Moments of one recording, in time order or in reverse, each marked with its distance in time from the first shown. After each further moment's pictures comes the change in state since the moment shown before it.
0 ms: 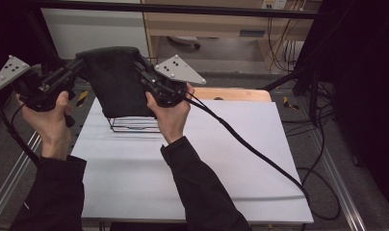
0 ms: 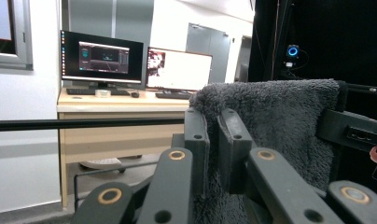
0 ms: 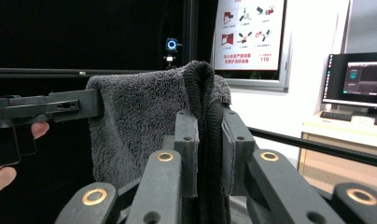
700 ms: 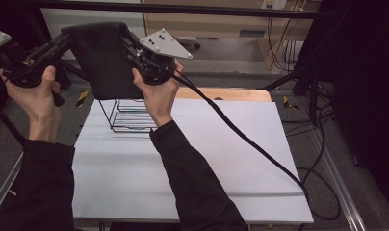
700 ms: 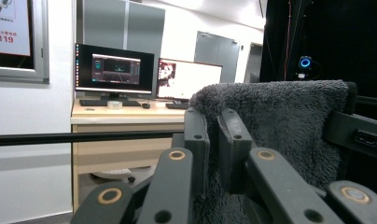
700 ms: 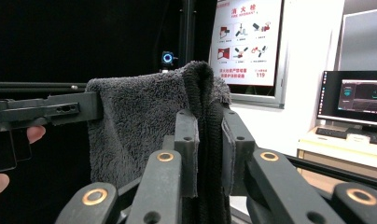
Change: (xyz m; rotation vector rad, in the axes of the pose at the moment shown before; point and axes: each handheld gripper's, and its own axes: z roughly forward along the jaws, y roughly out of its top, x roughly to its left) left arm 0.022 0.038 0.017 -0.028 0.037 0.003; right arm 0.000 0.032 0.039 -0.040 -0.019 -0.022
